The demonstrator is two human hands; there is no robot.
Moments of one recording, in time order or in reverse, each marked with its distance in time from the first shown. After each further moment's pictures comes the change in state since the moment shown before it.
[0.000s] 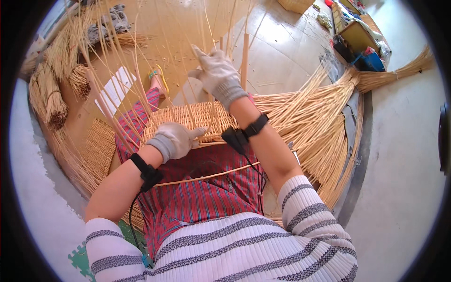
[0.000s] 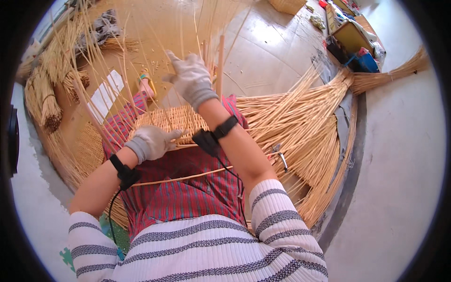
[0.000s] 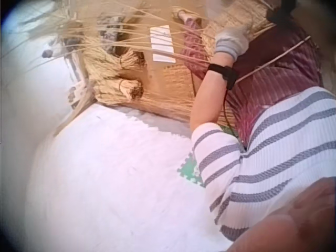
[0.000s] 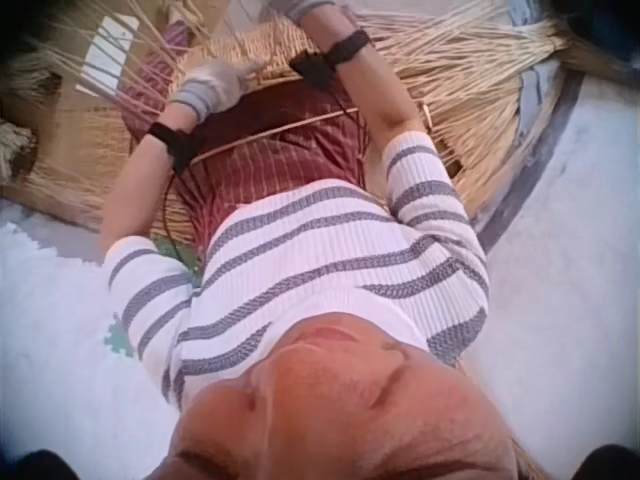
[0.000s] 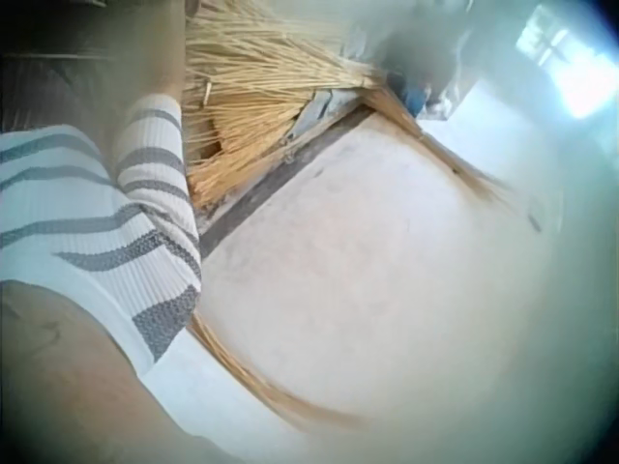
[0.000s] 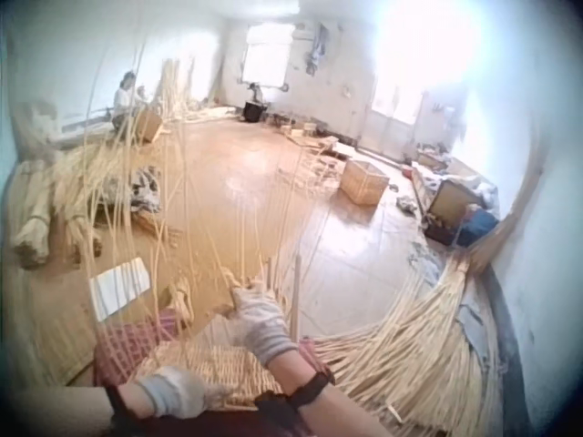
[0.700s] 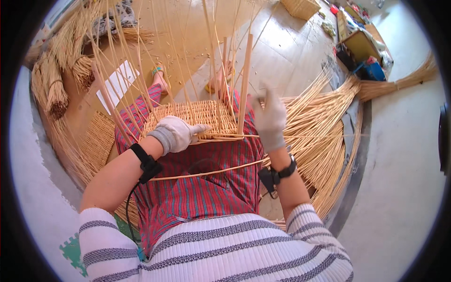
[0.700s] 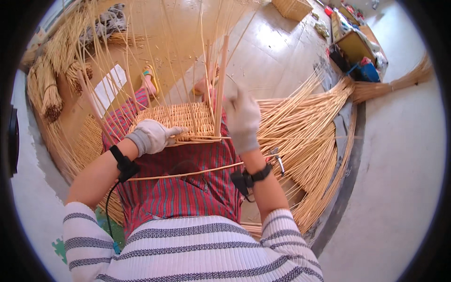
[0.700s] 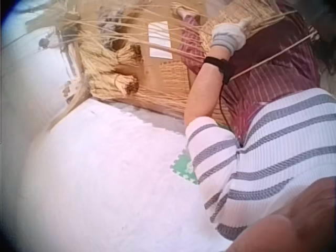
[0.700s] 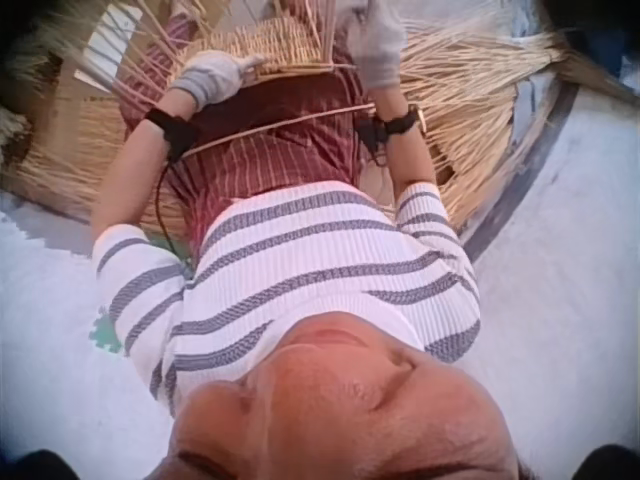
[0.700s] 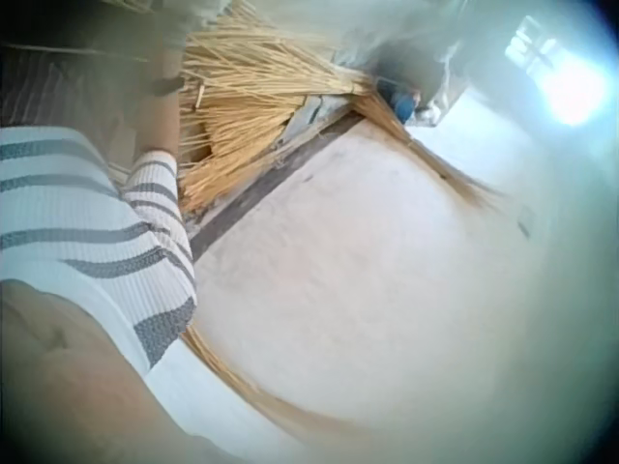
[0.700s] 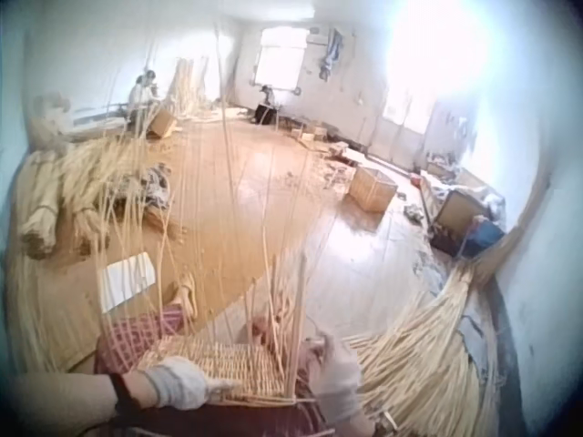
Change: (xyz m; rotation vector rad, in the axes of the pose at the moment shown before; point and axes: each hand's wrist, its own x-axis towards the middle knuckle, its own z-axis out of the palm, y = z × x) left_hand -0.003 0.001 -0.002 0.022 0.092 0.039; right_hand -0.133 0.077 -0.002 0.418 0.366 0.319
